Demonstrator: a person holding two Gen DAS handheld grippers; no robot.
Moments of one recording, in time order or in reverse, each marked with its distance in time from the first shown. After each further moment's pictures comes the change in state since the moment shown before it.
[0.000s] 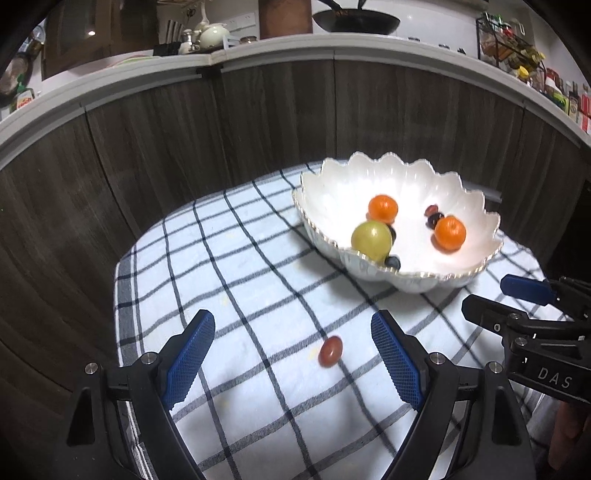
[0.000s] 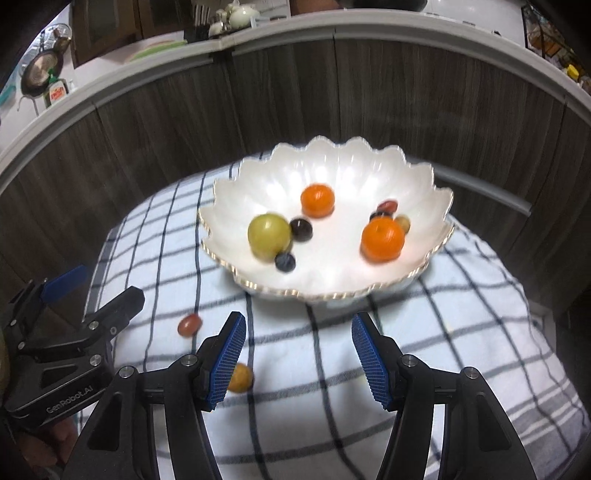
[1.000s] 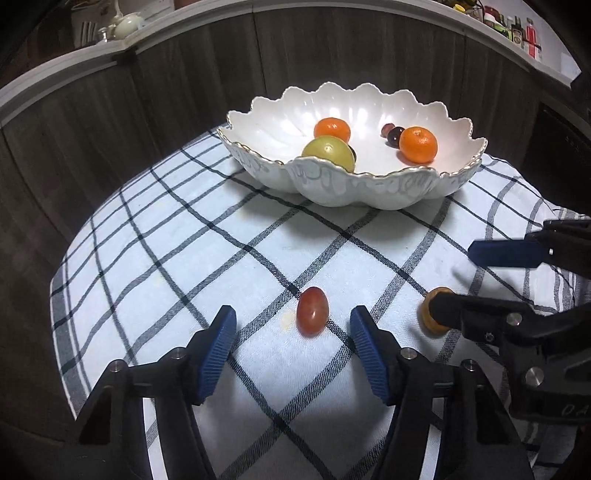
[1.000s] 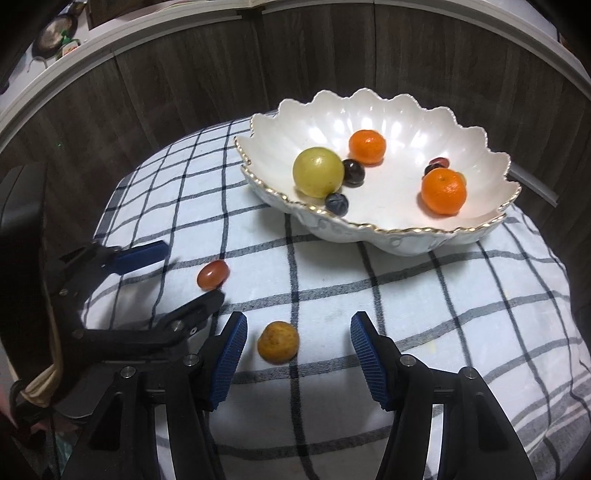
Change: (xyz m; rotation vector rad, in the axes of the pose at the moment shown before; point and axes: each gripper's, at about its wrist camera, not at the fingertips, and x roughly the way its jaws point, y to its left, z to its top) left arm 0.061 -0.010 -0.033 0.232 0.107 -0.183; right arm 0.035 0.040 -0.032 -0.065 0.115 0.048
